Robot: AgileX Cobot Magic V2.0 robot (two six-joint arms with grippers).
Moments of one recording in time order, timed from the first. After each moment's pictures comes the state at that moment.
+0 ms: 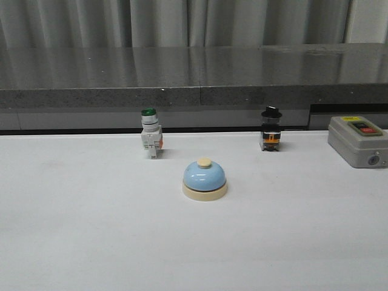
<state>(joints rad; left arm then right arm) -0.04 -0.01 0.00 -0.04 0.04 0.02 0.07 -0.01 0.03 0.02 0.10 0.05</state>
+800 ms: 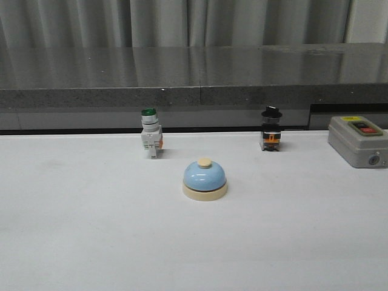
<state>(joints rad) -0.04 -0.01 0.00 -0.04 0.04 0.02 0.07 -0.01 0.03 0.02 0.01 0.05</state>
